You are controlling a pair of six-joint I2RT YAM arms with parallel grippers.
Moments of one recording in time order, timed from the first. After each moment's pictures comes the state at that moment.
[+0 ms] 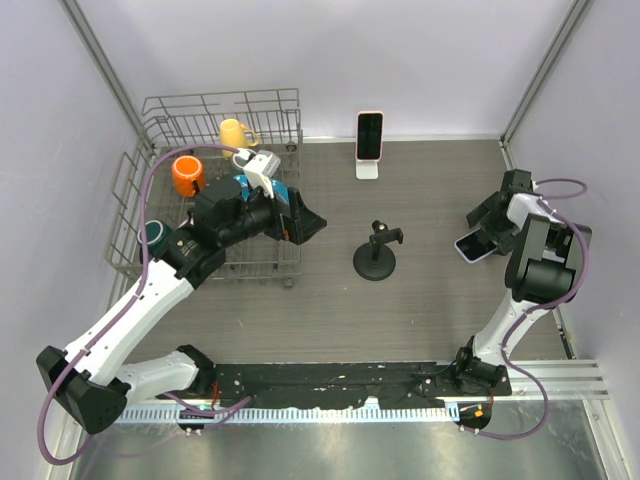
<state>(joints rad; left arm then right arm) -0.62 1.09 1.13 -0.30 0.26 -0.43 -0.32 1.85 1.19 -0.50 0.14 0.63</state>
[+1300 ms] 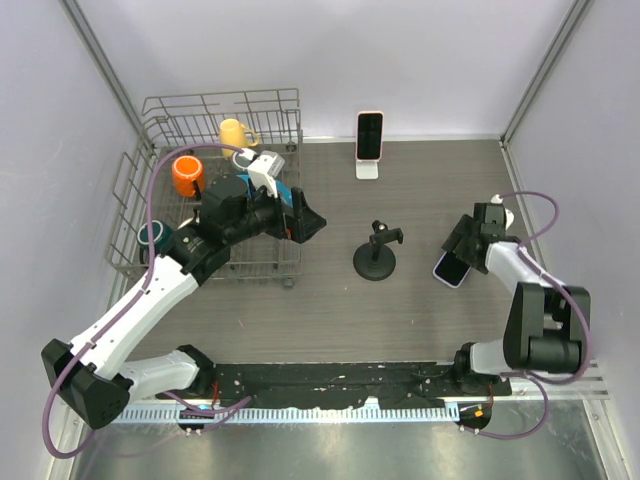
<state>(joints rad) -0.62 1.13 1.13 -0.31 0.22 -0.40 -0.12 1.43 0.75 -0.30 0.13 0.46</state>
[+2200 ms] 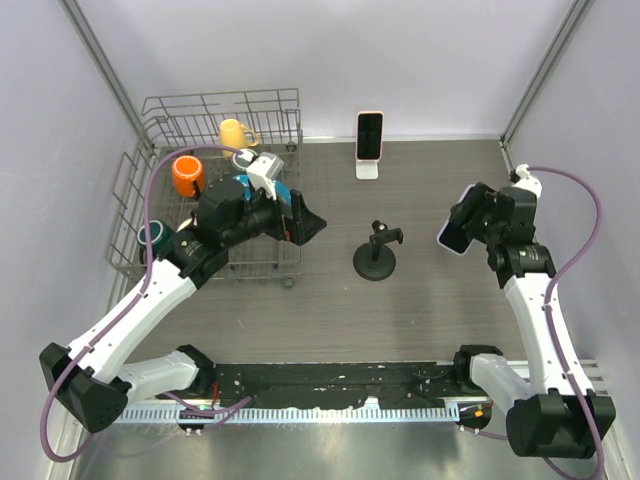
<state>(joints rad) -0.62 1.11 1.11 -0.28 0.23 -0.37 -0.06 0.95 0.86 -0.45 0.09 0.45</state>
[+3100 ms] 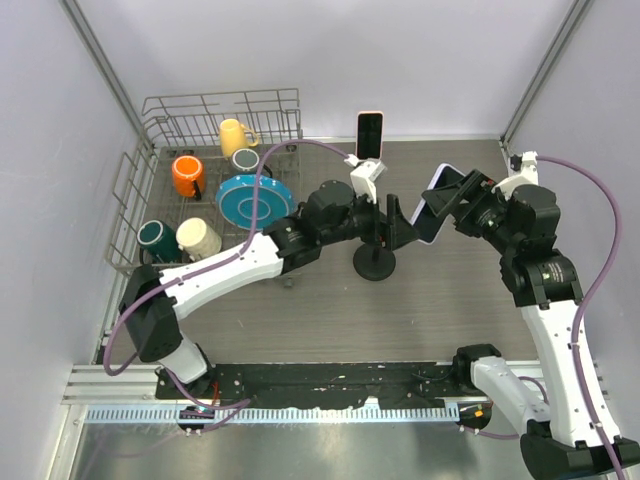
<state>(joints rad) -0.98 1.59 1.37 -0.01 0.17 -0.62 0.12 0.83 1.13 -0.58 -0.20 0.65</state>
